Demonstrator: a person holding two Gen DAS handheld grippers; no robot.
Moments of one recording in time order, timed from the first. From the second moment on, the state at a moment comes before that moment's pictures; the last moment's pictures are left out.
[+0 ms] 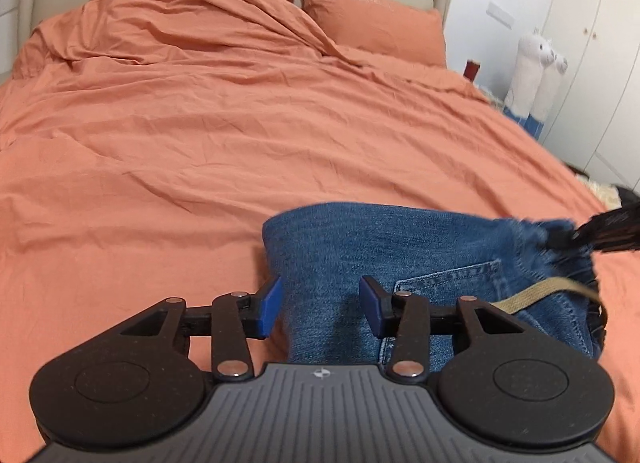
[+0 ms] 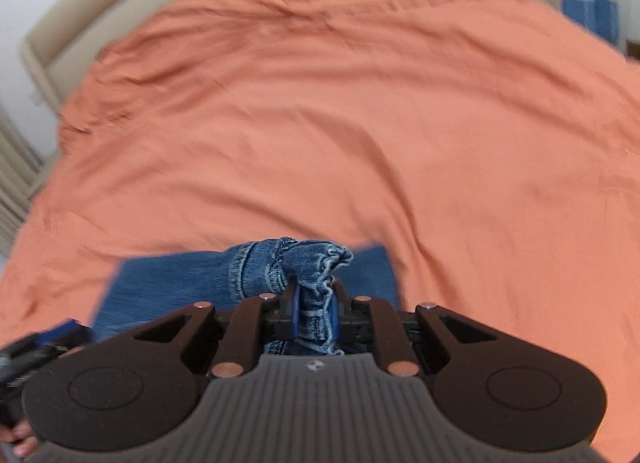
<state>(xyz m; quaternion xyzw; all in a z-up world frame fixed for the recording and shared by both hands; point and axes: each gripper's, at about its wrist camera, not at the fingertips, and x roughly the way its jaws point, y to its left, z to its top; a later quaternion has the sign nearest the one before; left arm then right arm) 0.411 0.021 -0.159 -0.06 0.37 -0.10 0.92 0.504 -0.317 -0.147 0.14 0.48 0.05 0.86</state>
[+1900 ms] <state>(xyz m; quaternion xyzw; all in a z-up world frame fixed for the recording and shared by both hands) 0.275 0.009 -0.130 0.02 0.42 -0.04 0.90 0.308 -0.350 -0.177 0.18 0.32 -0.02 0.93</state>
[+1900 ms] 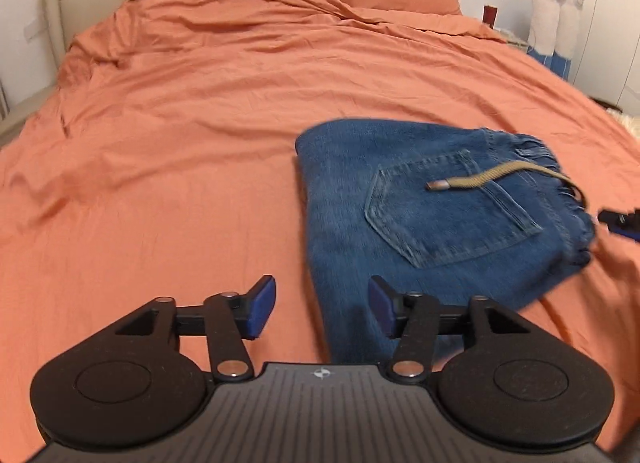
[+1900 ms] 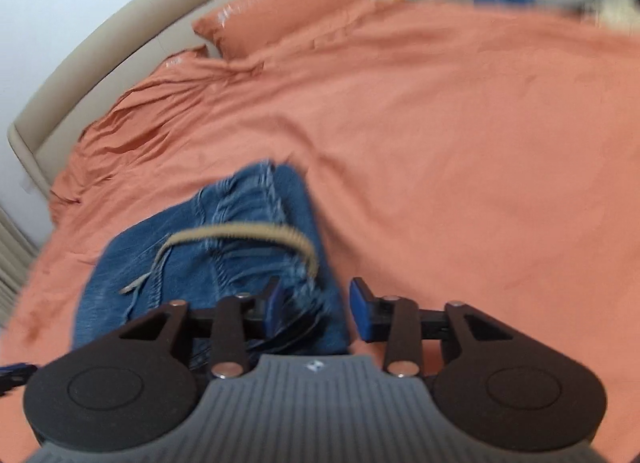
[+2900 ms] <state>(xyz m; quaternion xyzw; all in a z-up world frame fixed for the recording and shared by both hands) 0.270 0.003 -0.185 0.04 0.51 -0.03 0.86 0.343 -0.332 -0.214 0.19 0.37 0.03 0.91</state>
